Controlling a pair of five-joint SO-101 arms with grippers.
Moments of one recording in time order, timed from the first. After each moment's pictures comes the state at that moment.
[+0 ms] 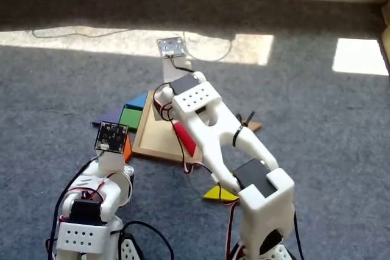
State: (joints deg) left arm -0.9 -96.4 96.0 65.1 0.5; right arm -39.8 18.6 -2.5 60.8 -15.6
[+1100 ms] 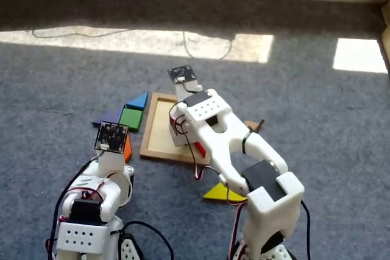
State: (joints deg) left arm -0.9 -96.4 96.0 65.1 0.5; right arm -34.4 17.2 15.2 59.7 -7.3
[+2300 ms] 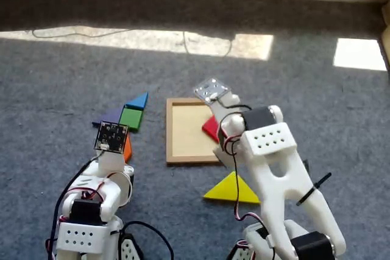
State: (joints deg) left arm -0.9 -96.4 96.0 65.1 0.5; right arm -22.6 -25.0 36.9 78.7 27.1
